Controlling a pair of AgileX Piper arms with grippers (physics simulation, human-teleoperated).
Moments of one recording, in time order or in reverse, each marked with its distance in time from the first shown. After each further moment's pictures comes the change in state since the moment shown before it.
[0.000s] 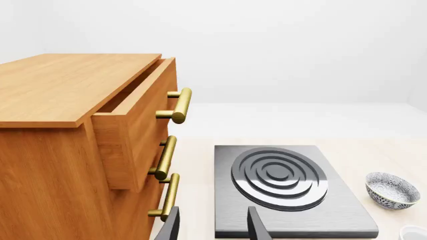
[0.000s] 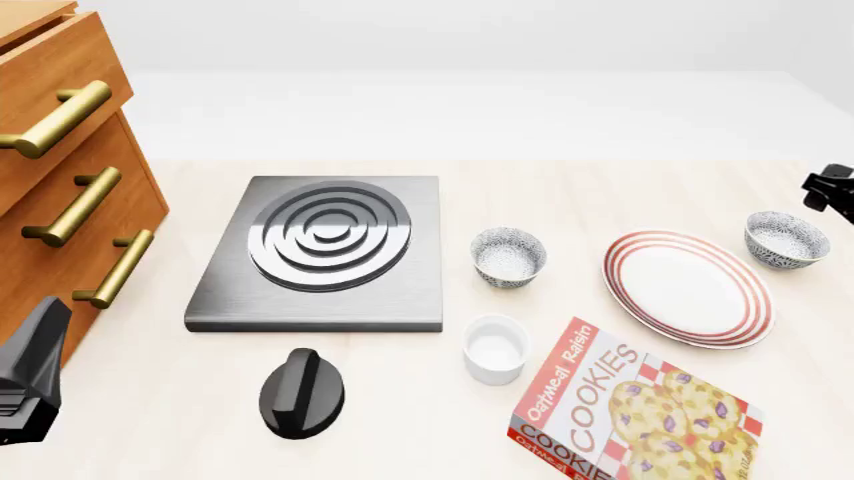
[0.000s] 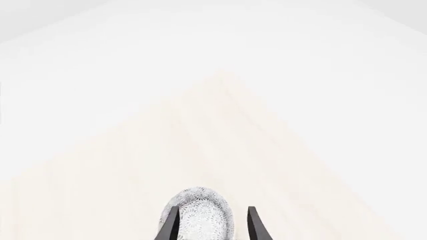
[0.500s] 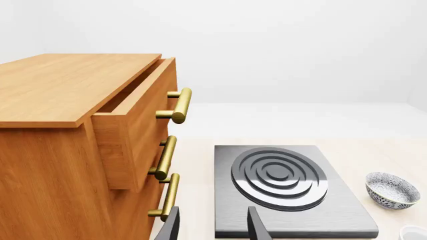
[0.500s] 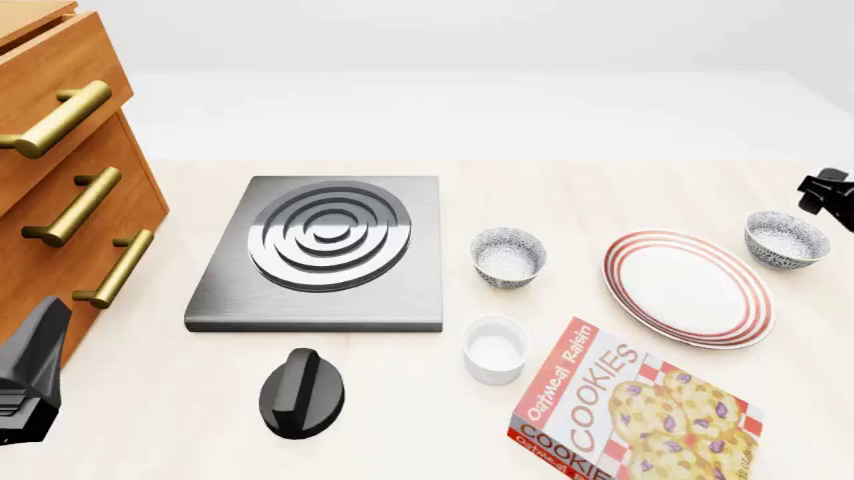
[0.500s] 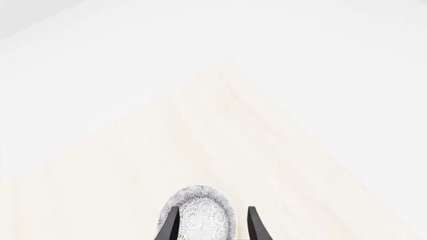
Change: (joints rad) left arm 0.000 0.000 0.000 0.000 0.000; right arm -0.001 0.044 -0.045 0.056 0.050
